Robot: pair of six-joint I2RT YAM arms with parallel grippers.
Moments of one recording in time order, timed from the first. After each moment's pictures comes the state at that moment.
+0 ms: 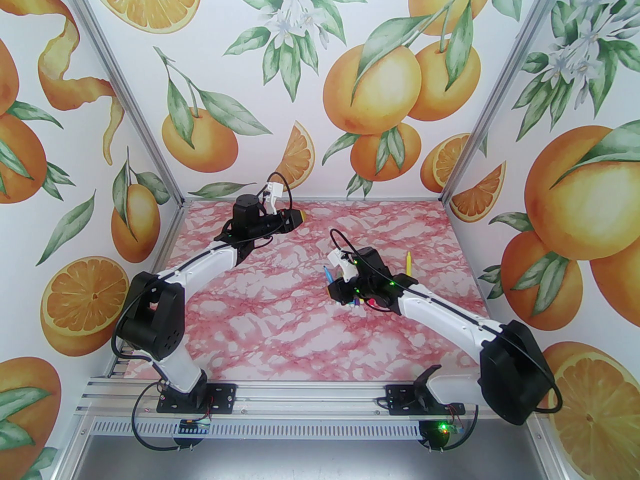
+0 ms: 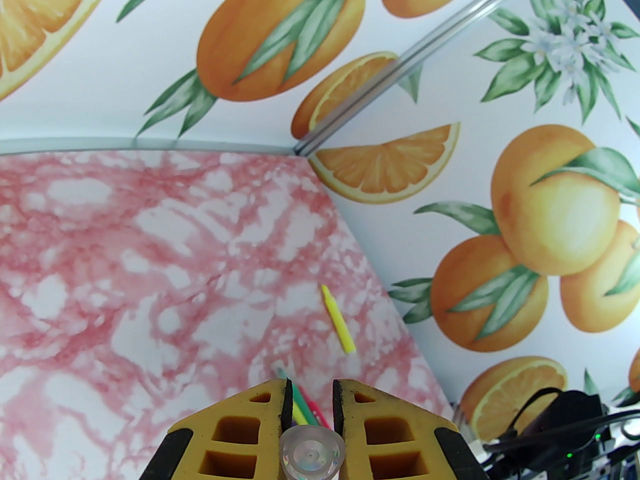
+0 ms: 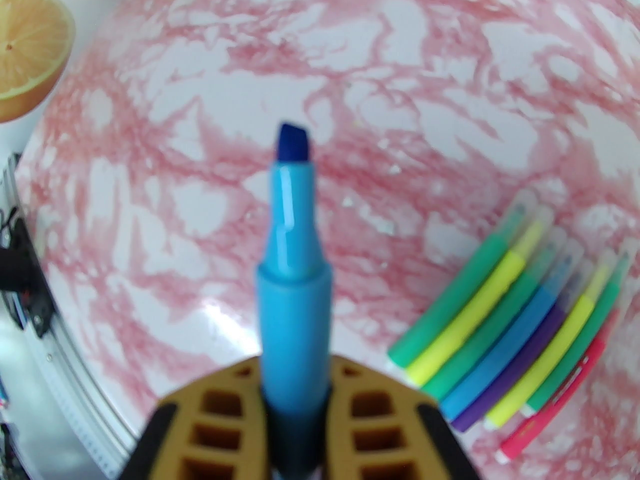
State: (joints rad) left arm -0.38 1.72 1.23 0.22 0.59 -0.62; right arm 0.56 1.35 0.82 -0.32 -0.33 0.16
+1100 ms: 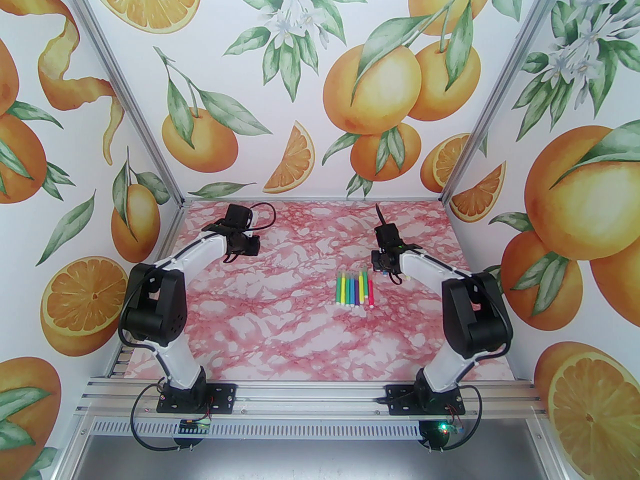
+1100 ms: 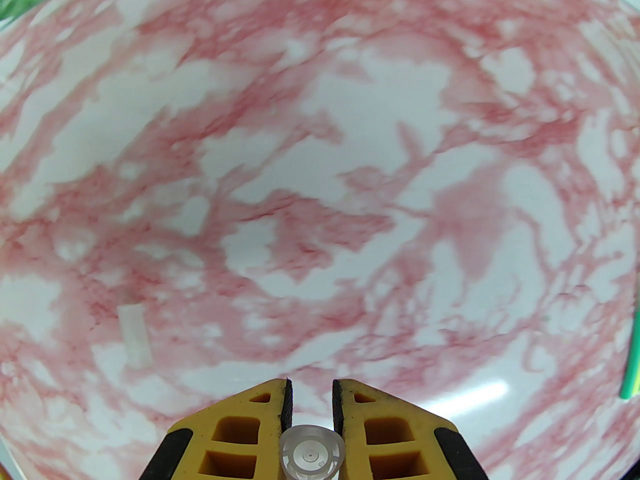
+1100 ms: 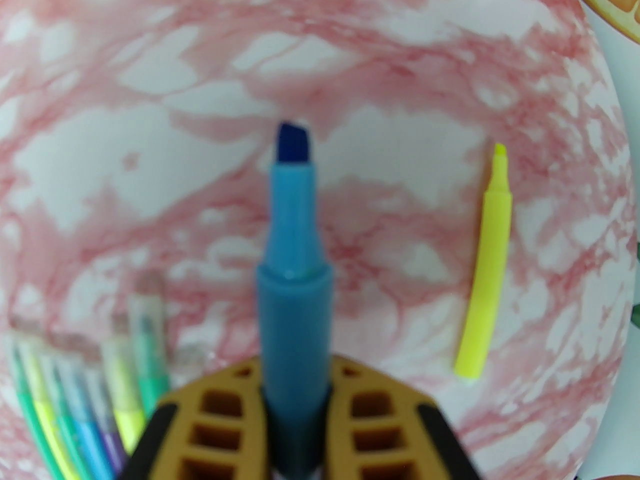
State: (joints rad) left arm -0.21 1.83 1.31 -0.55 0.00 -0.07; right arm 0.20 1.75 1.08 -0.42 0.23 0.23
